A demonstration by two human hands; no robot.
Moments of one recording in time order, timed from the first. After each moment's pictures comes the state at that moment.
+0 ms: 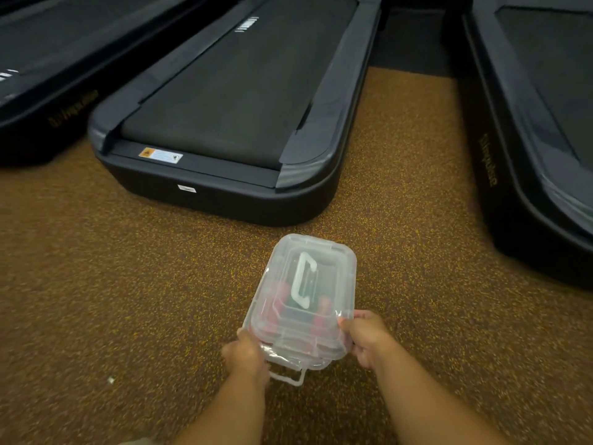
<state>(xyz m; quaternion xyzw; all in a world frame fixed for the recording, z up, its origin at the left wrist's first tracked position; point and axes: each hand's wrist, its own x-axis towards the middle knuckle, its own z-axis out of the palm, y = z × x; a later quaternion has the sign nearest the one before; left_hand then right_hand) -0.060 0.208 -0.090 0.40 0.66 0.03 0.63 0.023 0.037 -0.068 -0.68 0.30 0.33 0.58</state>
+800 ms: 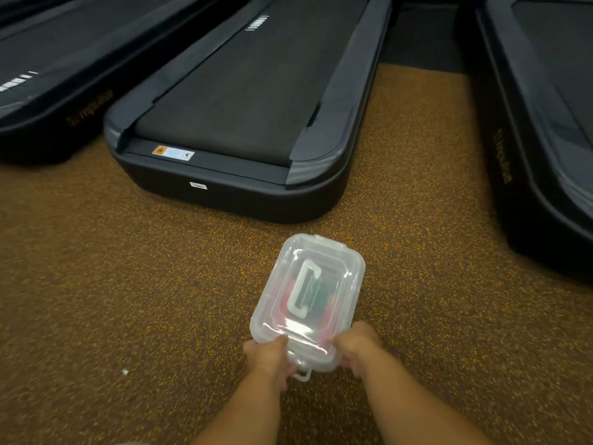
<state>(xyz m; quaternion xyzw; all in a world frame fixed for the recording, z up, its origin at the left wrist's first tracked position) -0.071 0.196 -0.084 0.42 0.61 -0.04 0.67 0.000 0.064 -0.097 -0.80 0.28 0.35 0.40</state>
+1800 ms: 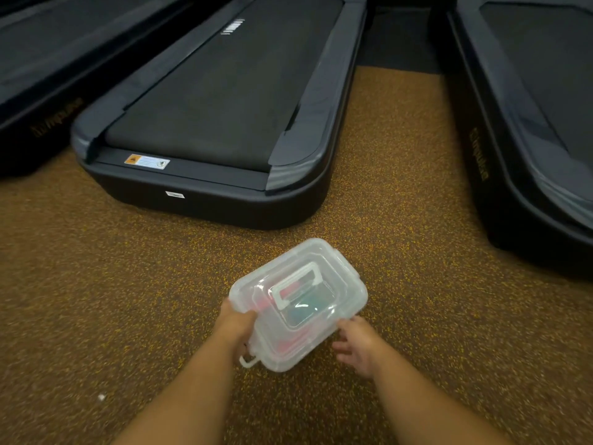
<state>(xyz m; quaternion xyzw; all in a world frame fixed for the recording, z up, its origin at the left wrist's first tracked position) -0.019 0.251 -0.071 0.61 0.50 -0.11 0.61 0.020 0.029 -0.085 -0.64 0.29 0.40 0.59</state>
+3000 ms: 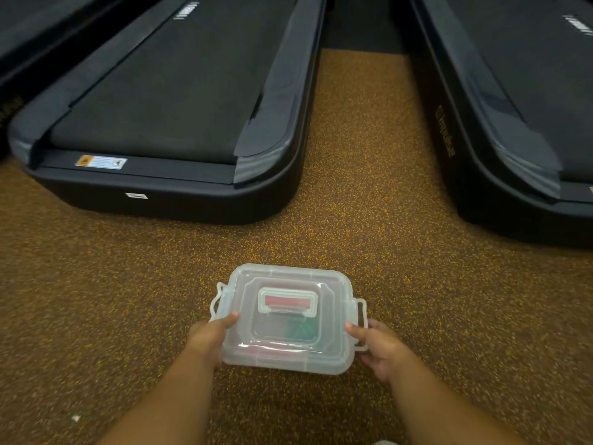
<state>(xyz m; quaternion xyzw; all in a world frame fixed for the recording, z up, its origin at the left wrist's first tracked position) -0.023 0.265 -0.113 0.52 0.55 -0.14 0.64 0.005 -0.037 -0.121 -0.62 0.38 0.33 0.61</state>
